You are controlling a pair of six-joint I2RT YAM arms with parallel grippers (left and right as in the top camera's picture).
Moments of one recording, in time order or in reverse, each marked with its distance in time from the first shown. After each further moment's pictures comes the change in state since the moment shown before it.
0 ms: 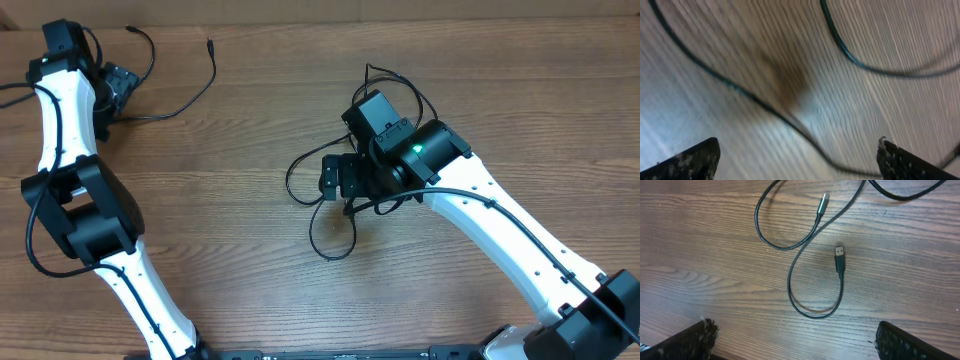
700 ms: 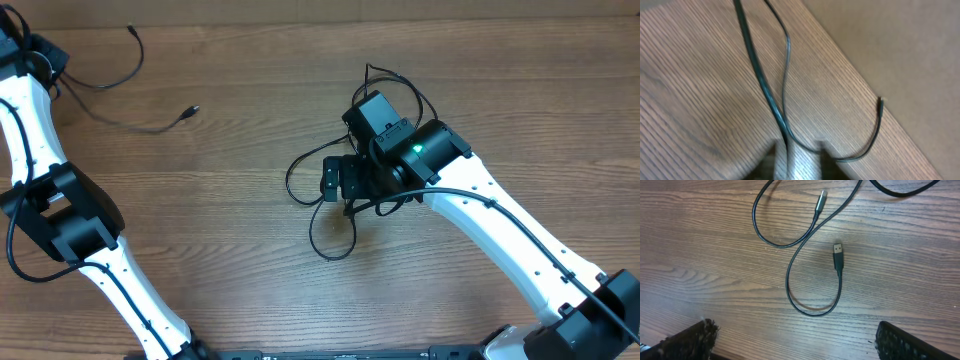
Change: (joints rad) left arm 0.136 0.111 0.250 0.290 0.043 0.332; right arm 0.000 0.000 0.000 -0.011 0.000 0.000
